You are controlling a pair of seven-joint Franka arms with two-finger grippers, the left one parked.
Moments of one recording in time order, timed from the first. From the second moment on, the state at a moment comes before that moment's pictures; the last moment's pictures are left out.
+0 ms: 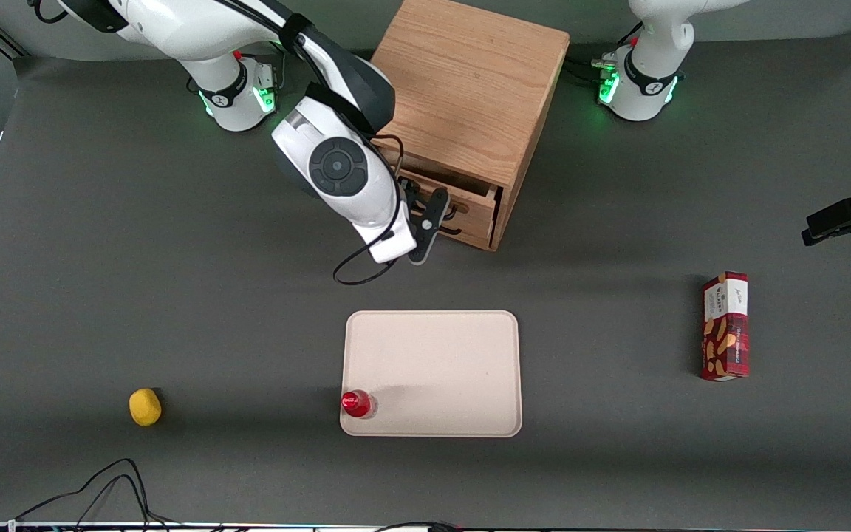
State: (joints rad) arm 0.32 0.53 0.46 -1.50 0.00 1.92 -0.39
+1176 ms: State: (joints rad) arm 0.26 0.57 0.41 -1.42 0.00 1.93 -0.48
